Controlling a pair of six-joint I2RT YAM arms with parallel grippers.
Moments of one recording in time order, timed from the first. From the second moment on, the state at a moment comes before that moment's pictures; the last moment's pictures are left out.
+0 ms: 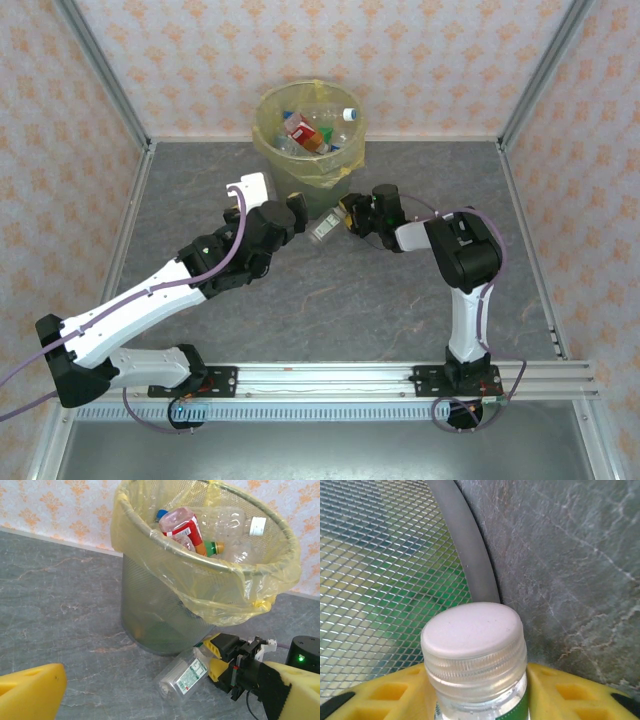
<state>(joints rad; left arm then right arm) -0.88 1.18 1.22 -0.64 -0.81 -0.74 0.39 2.04 1.01 0.50 -0.36 1.47</state>
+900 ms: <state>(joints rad) -0.79 0.97 1.06 -0.53 -0.86 -0.73 0.24 1.41 0.99 -0.05 -0.19 1.11</state>
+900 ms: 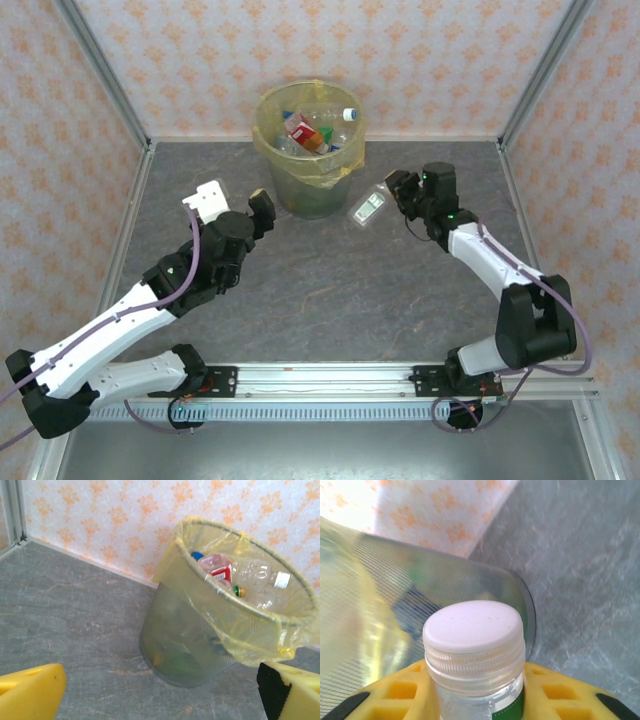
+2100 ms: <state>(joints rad) -0.68 1.00 1.18 -0.41 -0.84 -0.49 0.45 1.94 1.96 -0.26 -0.12 0.96</state>
